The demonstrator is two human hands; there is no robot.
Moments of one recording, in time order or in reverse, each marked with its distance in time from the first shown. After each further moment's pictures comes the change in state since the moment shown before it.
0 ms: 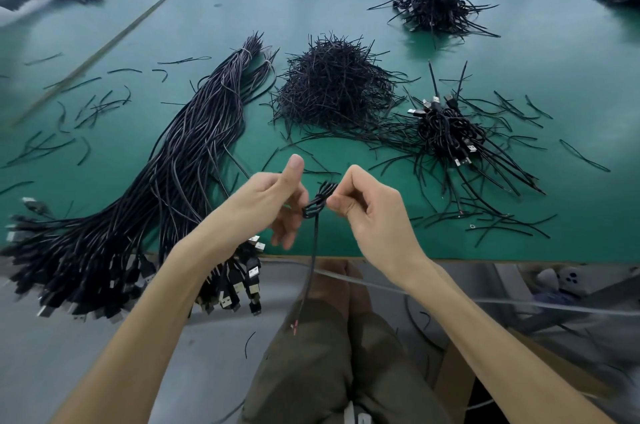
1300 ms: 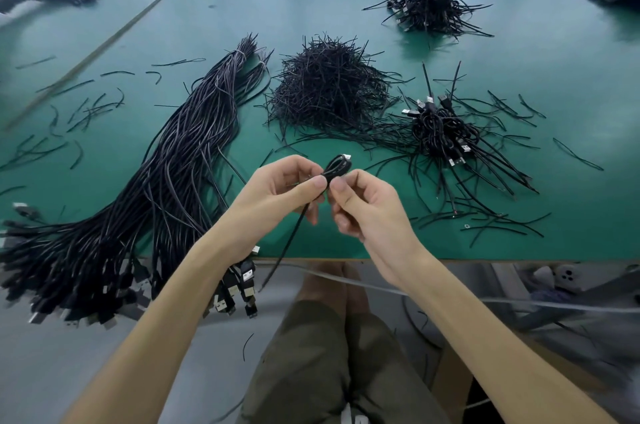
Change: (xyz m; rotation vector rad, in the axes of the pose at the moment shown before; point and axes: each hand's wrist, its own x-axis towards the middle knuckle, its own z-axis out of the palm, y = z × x) left_hand 0.020 -0.008 0.017 -0.229 0.050 0.303; right_hand 0.002 0.000 -0.003 0.513 0.020 0.348
